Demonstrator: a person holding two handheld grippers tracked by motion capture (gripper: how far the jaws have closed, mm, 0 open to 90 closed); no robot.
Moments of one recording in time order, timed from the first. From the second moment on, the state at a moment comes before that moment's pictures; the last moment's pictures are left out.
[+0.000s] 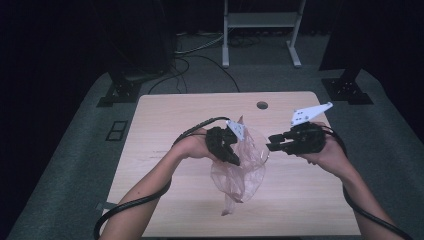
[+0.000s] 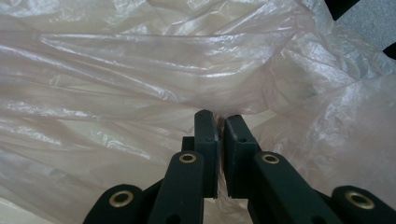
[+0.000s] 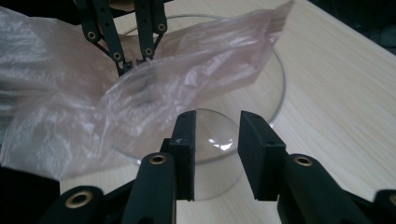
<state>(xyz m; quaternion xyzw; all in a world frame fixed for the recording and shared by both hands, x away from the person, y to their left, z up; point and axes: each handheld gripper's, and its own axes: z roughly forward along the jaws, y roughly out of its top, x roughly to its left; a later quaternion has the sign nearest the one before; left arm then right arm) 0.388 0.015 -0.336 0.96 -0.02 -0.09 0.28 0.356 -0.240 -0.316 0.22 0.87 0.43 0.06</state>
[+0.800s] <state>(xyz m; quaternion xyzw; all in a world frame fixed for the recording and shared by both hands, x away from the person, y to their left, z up) 0.367 0.010 -0.340 0.95 -0.05 -0.14 0.26 0.335 -0.209 -0.324 0.17 0.91 0.37 0.04</state>
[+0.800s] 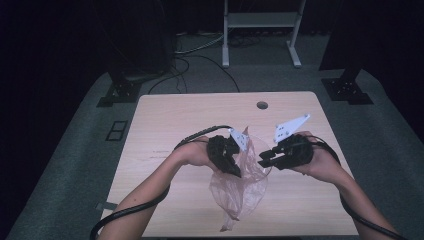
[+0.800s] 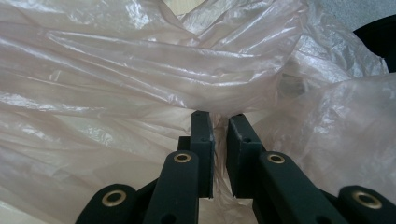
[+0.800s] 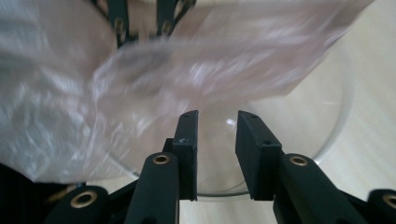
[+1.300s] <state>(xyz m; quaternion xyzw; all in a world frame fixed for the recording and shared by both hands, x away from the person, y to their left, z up) 0.369 0.012 -0.336 0.95 -0.05 -0.13 0.28 0.366 -0.168 -0.324 0.15 0.92 0.36 0.03</state>
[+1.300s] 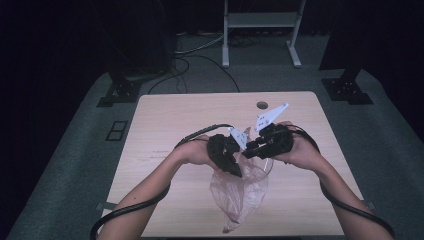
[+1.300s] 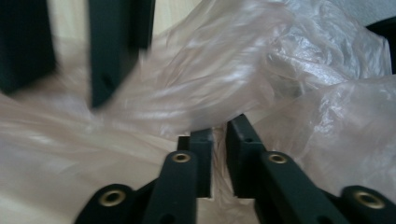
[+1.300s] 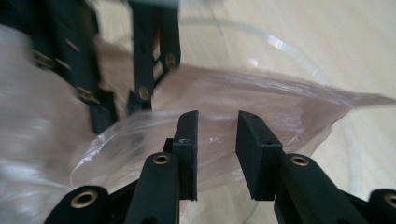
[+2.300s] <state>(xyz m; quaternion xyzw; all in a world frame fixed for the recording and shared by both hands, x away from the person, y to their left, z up) 0.385 0.035 -0.318 0.94 0.00 -0.08 0.33 0.373 -0.155 -0.336 0.18 0.94 0.28 0.04</state>
